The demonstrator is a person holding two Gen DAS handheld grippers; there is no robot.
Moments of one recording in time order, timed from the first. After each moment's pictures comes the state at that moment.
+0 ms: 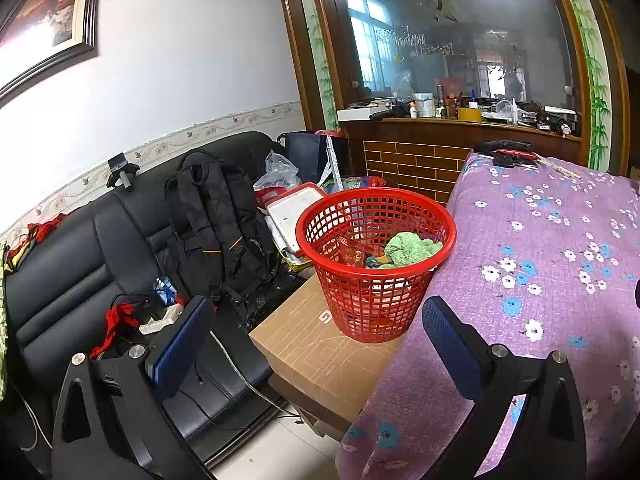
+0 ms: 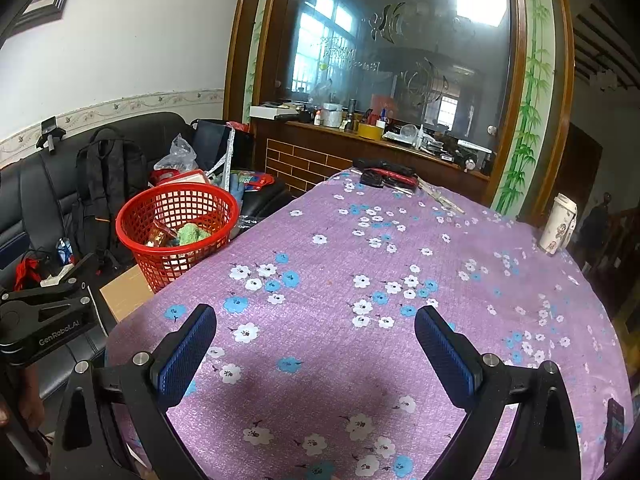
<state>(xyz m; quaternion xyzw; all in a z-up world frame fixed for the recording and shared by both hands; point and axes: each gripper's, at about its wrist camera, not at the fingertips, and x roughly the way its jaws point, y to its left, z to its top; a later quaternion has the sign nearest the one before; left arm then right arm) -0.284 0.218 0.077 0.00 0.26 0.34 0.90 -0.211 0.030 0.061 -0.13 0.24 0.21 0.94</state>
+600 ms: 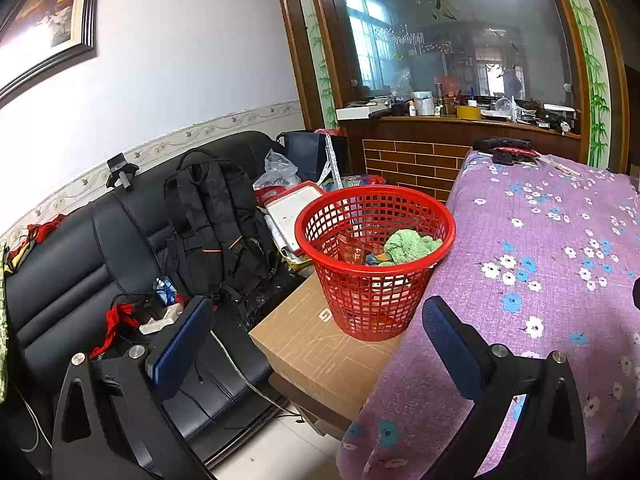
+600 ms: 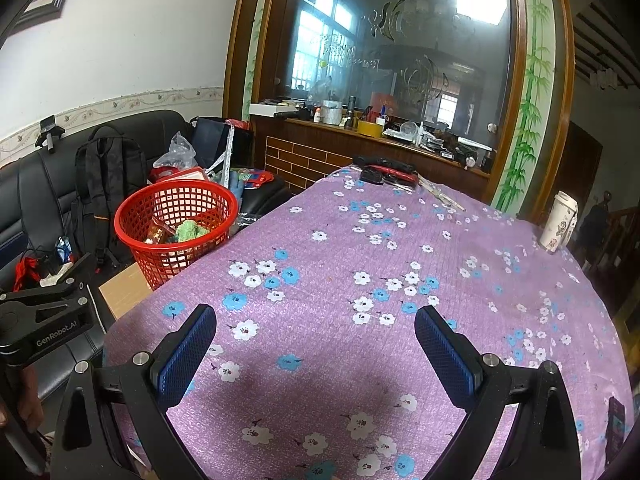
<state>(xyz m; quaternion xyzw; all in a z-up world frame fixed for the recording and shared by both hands) -0.283 0.218 0.074 0.00 0.26 0.34 0.90 -0.210 0.030 0.056 -0.13 0.24 0.21 0.94</state>
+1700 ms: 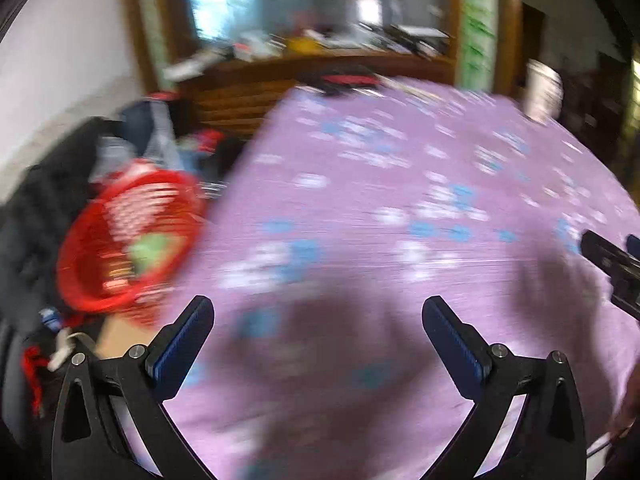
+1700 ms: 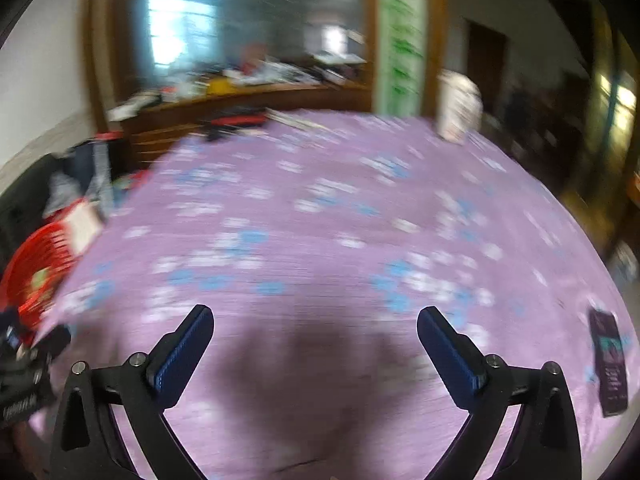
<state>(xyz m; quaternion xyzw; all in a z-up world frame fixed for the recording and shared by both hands) -0.130 0.091 0.059 0.01 0.41 0.07 0.91 -0.084 -0.151 0.028 0.00 0.37 0.00 0.93</state>
